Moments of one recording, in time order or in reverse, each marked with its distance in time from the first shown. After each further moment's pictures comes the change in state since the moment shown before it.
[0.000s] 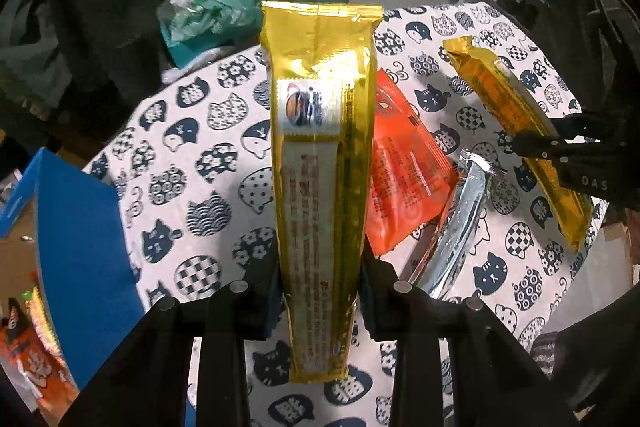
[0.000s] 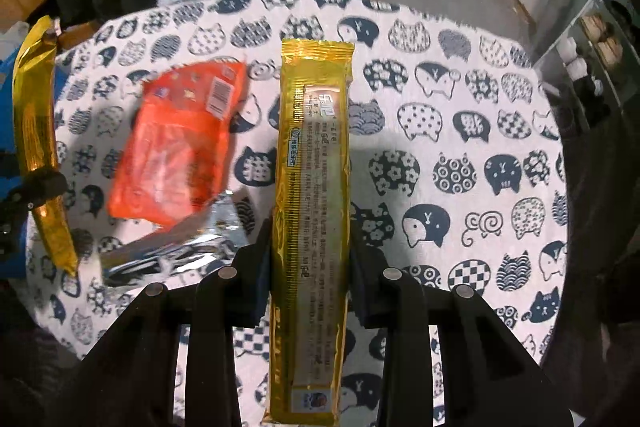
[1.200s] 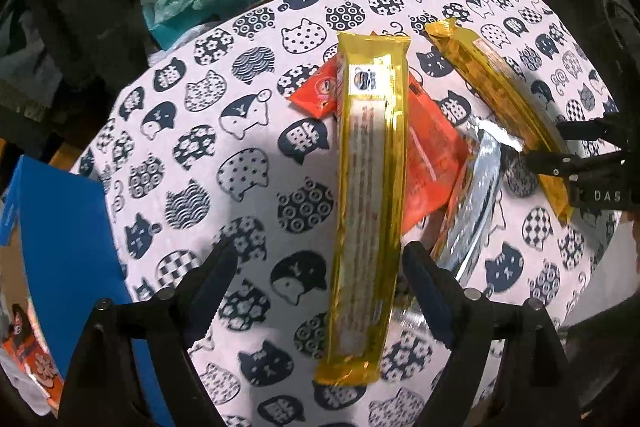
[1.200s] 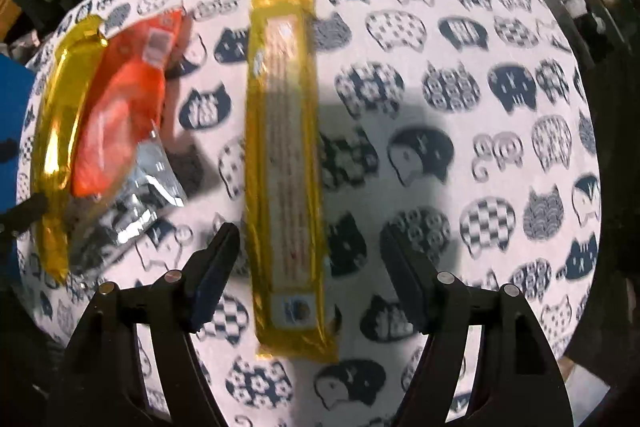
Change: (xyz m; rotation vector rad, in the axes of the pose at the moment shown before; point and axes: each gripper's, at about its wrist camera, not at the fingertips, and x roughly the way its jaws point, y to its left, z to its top) left arm 0.036 -0.024 0.011 0.032 0.125 0.046; right arm 0.062 -0.066 -0.027 0.111 0.123 0.037
